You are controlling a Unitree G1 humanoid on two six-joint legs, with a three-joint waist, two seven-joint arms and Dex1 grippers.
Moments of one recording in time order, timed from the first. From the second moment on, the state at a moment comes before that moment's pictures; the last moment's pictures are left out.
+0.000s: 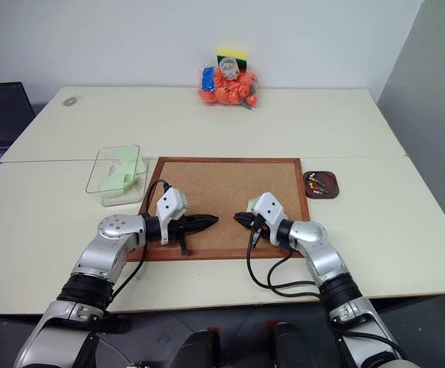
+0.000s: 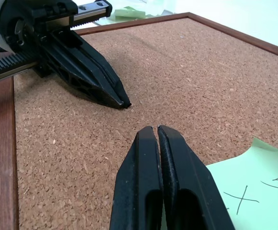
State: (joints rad) left arm -0.48 0.51 -0.12 0.38 -0.19 0.10 -1.08; right arm -0.49 -0.21 0.25 0.33 0.10 0.07 0.80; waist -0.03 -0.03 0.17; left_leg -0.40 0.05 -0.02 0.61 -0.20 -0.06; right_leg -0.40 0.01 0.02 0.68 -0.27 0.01
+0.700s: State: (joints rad) left arm -0.49 0.46 -0.06 0.36 -0.29 0.30 -1.06; right arm -0.49 -0.26 0.22 0.09 0.16 0.20 0.80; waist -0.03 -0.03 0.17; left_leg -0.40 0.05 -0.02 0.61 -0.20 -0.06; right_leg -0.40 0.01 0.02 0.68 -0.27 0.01
